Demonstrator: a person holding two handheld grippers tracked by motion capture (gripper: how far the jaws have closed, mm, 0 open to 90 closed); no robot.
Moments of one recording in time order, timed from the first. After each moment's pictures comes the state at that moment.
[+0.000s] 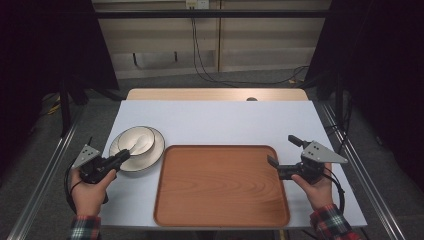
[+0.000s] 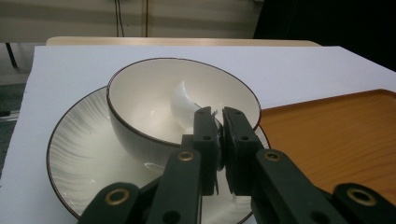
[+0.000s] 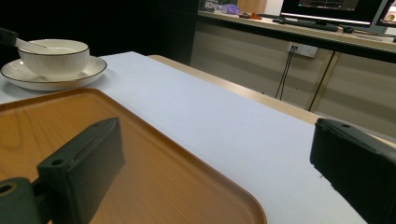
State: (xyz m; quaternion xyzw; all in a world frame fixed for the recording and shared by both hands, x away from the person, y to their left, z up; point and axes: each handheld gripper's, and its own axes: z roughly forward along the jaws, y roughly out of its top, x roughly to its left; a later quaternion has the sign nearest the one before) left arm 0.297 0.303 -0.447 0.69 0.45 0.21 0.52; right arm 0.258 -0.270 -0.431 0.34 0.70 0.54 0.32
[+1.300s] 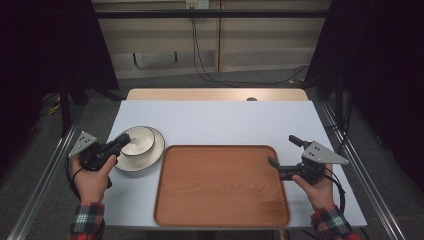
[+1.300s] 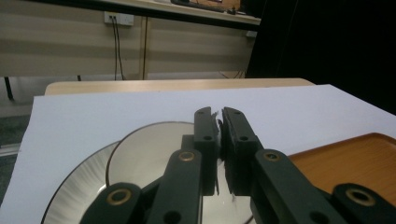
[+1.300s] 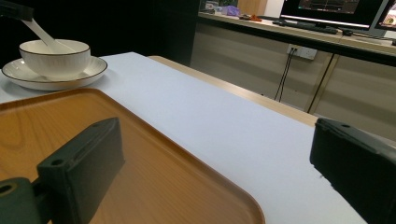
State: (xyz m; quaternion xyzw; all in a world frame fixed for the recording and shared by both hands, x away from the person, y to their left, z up) left arm 0.323 0.297 -0.425 0.66 0.43 0.24 0.57; right arm 0.256 -0.271 -0.430 0.34 0.70 0.54 0.32
